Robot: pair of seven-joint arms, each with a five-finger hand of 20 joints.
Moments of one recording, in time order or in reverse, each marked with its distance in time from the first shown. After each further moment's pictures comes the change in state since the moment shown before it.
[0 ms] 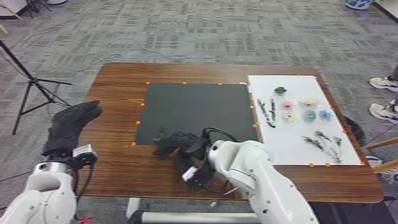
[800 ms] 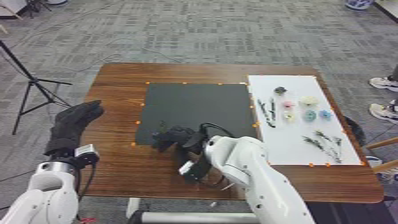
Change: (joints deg) left arm -0.6 -0.5 0.6 0.3 0.0 -0.2 0.2; right arm 2.0 -1.5 -0.5 2.2 -2.9 1.7 -1.2
